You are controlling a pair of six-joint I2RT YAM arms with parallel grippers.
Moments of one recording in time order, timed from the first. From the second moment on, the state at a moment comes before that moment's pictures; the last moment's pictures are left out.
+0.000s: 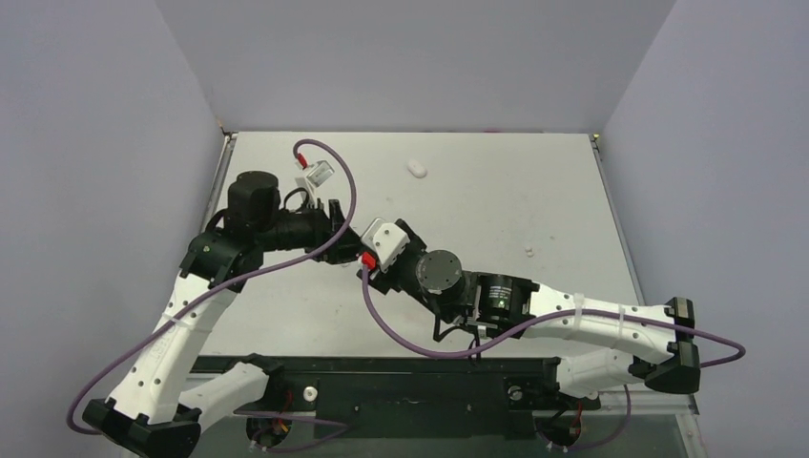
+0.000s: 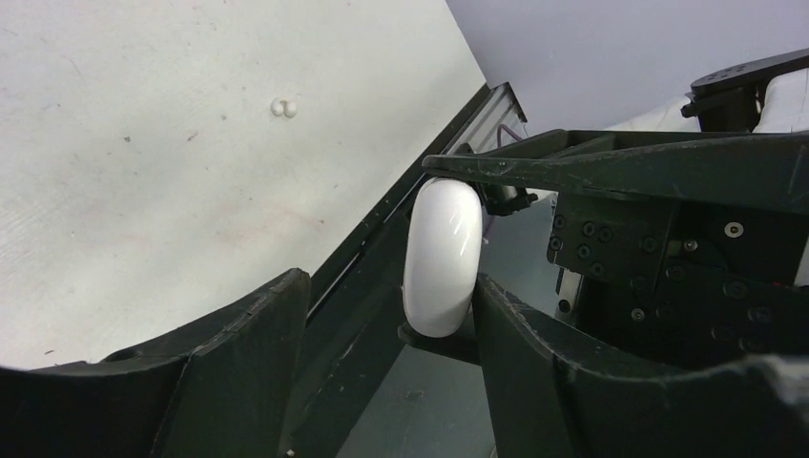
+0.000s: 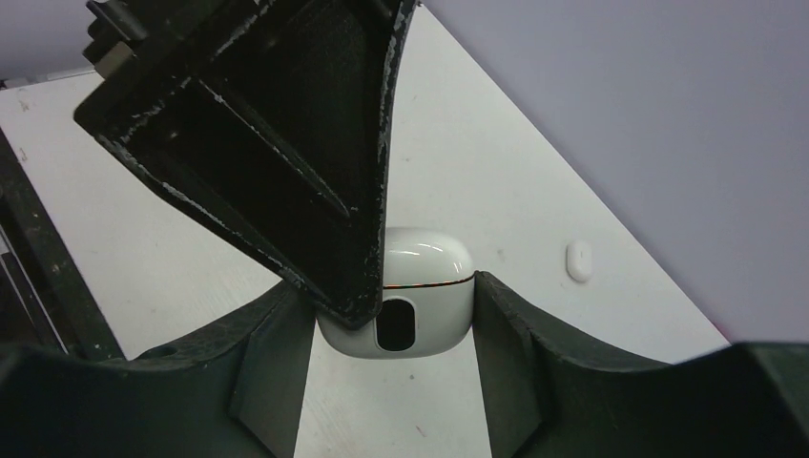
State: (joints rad) left arm -0.41 1.01 1.25 -0.74 0.72 -0.49; right arm 1.34 1.25 1.22 -0.15 0.51 -0.24
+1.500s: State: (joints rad) left arm -0.49 0.89 1.22 -0.82 0.74 0.14; right arm 1.01 1.36 1.27 -0.25 -0.42 0.11
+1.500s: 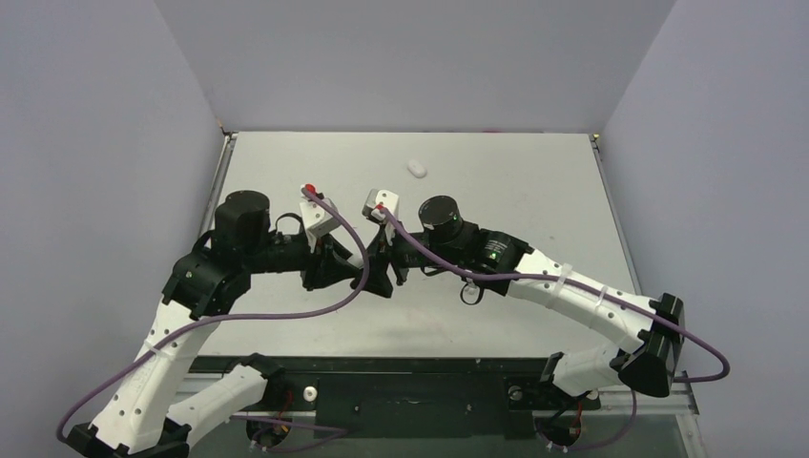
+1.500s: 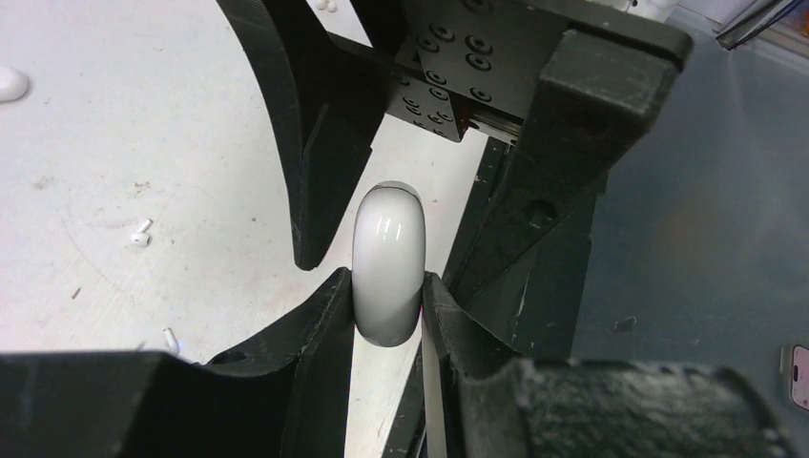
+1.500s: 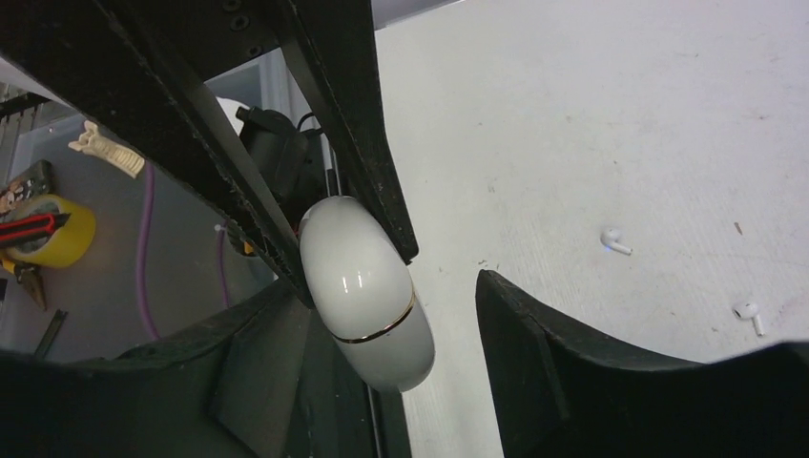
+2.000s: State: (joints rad) left arm -0.49 0.89 1.22 -0.83 0.83 0.19; right arm 0.96 1.32 1.26 -0.29 -0.55 0.09
